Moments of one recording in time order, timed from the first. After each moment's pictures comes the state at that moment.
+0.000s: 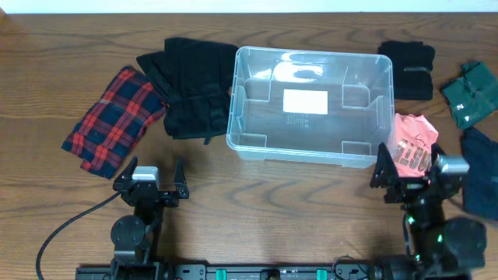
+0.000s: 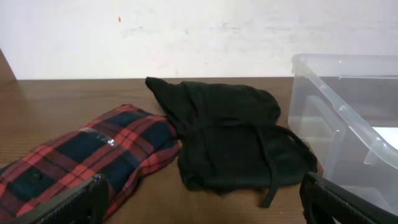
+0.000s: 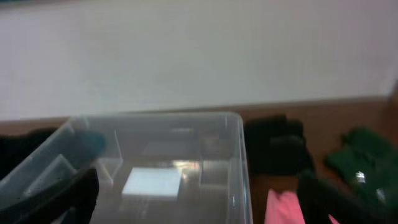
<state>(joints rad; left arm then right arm) -0.05 0.01 0.03 -0.14 0.00 -0.02 0.06 0.29 0.54 -0.39 0.02 0.16</state>
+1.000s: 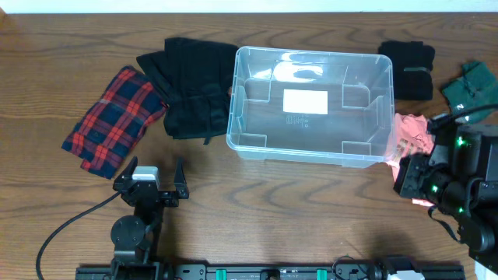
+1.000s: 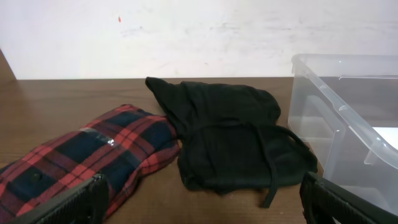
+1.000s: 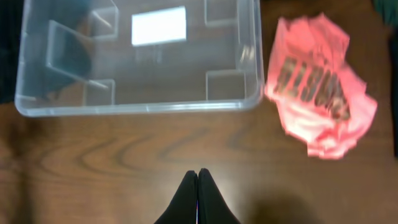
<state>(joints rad) -0.05 0.01 0.03 -0.13 0.00 -0.02 0.06 0.94 1.38 -1.42 -0.08 0.29</state>
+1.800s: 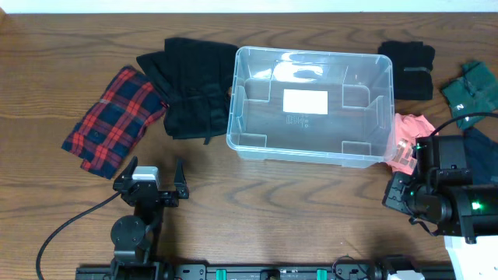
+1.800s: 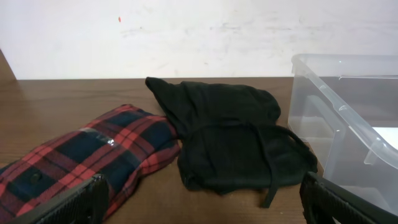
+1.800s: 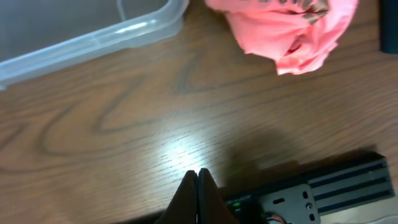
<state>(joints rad) -0.05 0.01 0.03 -0.13 0.00 -0.02 0.06 0.95 1.07 -1.42 0.08 0.47</state>
